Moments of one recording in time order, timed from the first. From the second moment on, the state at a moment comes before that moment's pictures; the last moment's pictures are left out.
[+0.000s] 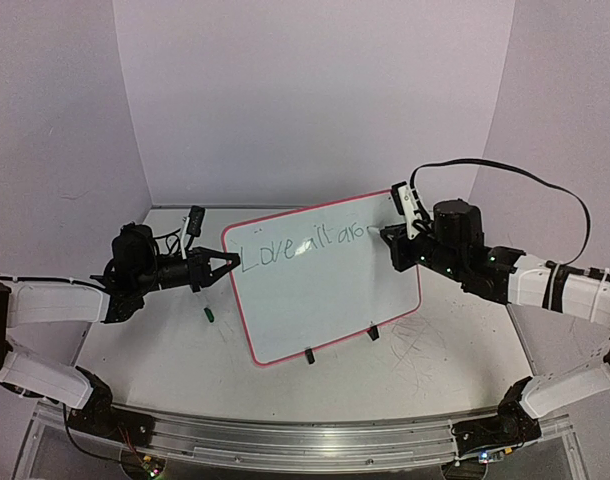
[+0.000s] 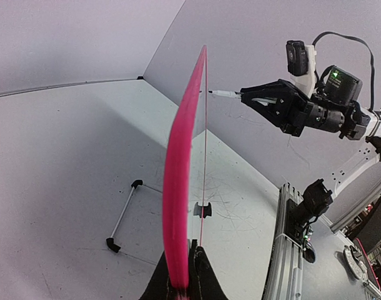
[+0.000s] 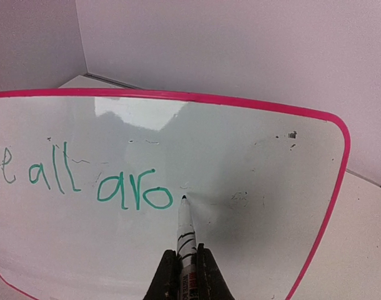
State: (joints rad) left arm -0.51 1.26 0.53 0.60 0.65 -0.41; right arm 0.70 1.28 0.88 0.05 0.18 0.01
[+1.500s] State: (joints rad) left arm -0.51 1.26 0.53 0.60 0.65 -0.41; right arm 0.70 1.30 0.88 0.05 0.18 0.07
